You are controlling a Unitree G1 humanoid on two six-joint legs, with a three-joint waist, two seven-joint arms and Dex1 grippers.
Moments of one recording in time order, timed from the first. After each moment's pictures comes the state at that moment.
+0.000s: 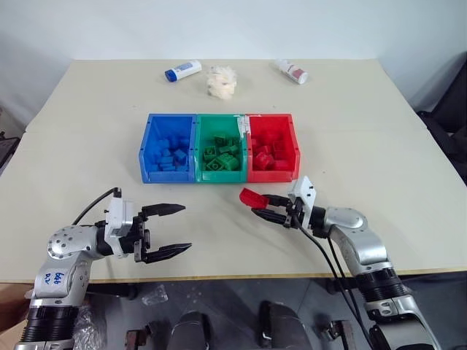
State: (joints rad) left arm -0.12 0.63 0.18 -0.06 -0.55 0.08 -1.26; right arm -0.40 -0.40 0.08 0.10 0.31 0.23 0.99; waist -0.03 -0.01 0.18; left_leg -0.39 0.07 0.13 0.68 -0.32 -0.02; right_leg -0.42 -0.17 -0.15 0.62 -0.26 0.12
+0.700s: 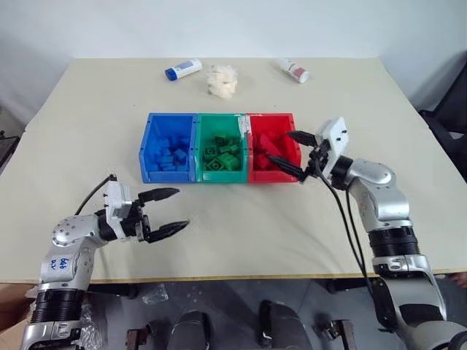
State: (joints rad) left arm -0.23 0.61 0.19 0.09 -0.52 0.07 -1.16; right arm -0.67 -0.50 -0.04 0.28 0.30 0.18 0.95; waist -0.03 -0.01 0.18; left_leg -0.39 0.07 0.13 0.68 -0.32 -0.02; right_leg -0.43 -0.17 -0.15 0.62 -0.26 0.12
